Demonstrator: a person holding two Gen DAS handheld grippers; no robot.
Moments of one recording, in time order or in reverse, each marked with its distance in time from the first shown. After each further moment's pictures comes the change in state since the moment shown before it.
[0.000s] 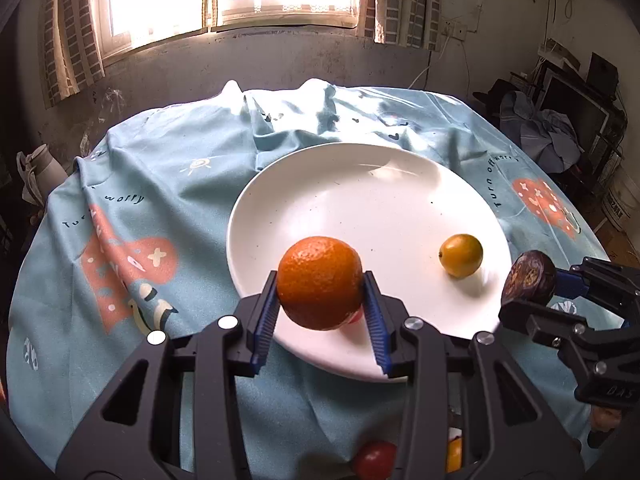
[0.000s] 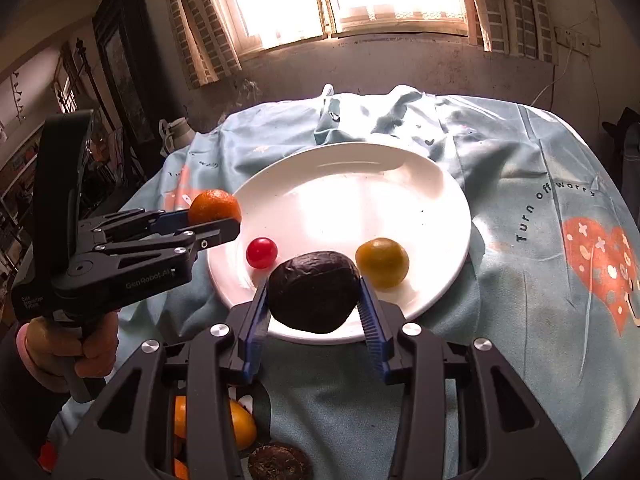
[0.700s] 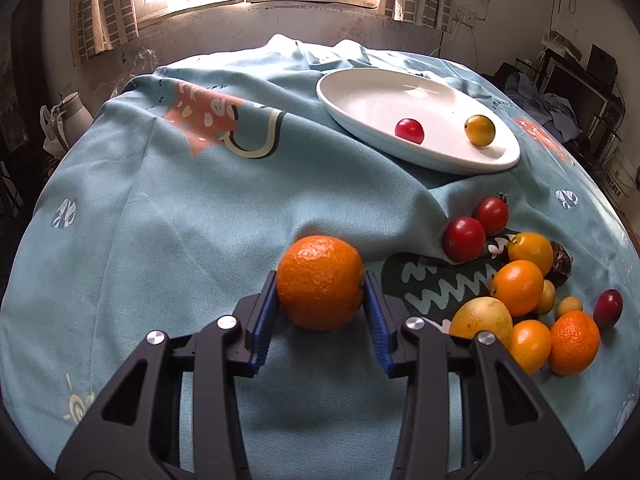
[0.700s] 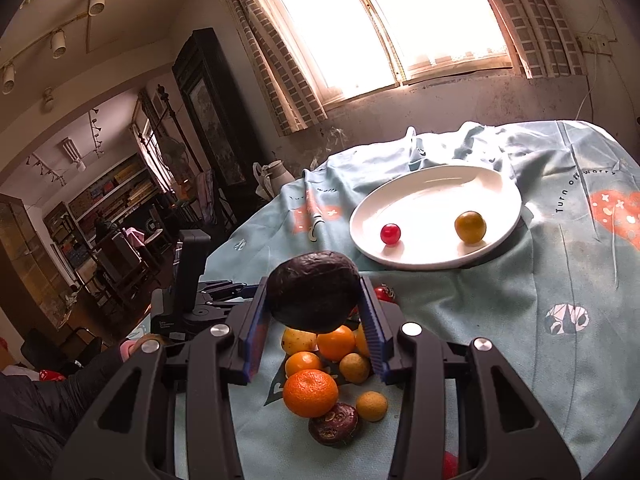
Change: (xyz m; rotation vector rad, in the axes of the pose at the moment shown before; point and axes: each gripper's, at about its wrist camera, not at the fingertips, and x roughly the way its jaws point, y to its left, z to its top) left arm -0.066 0.065 -0.136 -0.028 0.035 0.009; right arm -0.115 0.045 -0.076 0.020 -0.224 0.317
